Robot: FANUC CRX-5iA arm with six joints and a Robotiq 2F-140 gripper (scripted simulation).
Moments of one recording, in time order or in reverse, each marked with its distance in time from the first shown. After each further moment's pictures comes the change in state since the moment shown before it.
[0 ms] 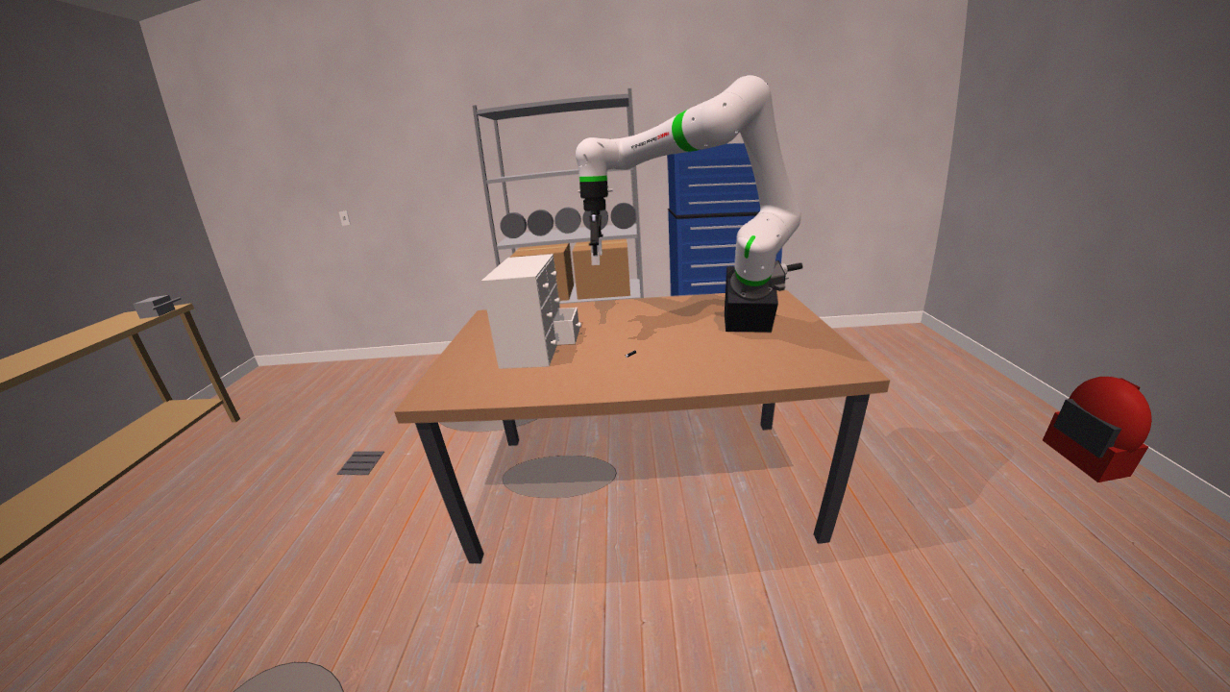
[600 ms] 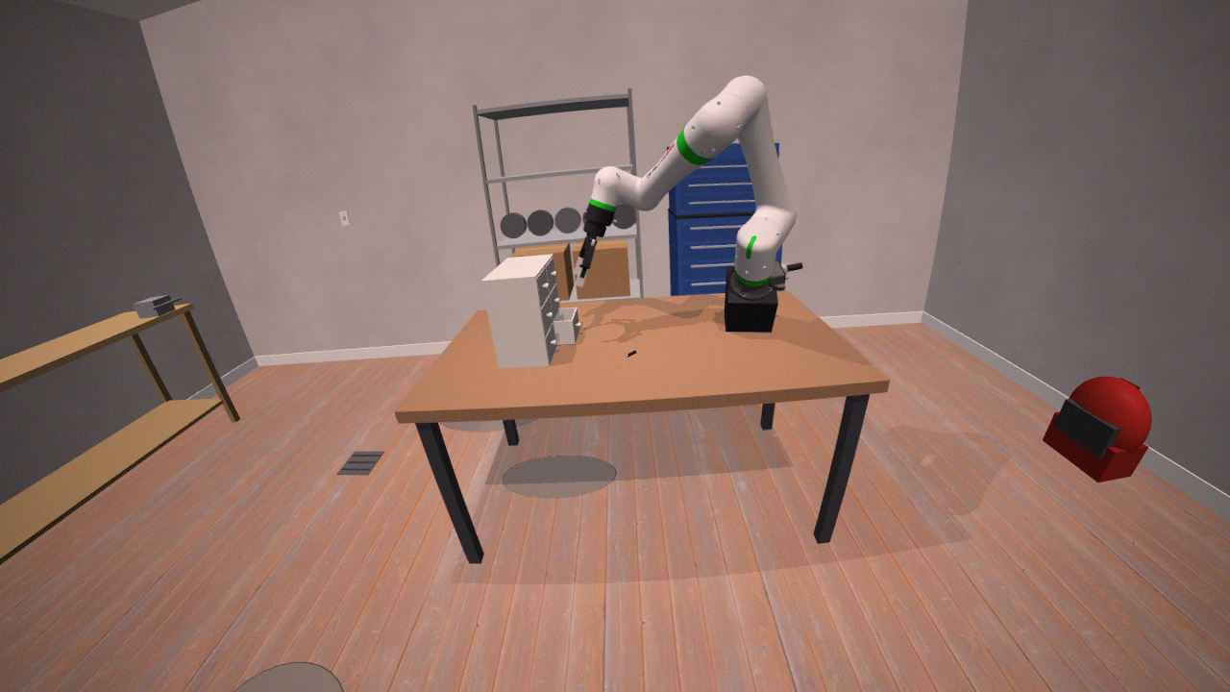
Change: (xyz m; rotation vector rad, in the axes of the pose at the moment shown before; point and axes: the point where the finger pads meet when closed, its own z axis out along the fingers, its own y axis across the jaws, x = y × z) arm 0.070 -0.003 0.071 0.015 0.373 -0.149
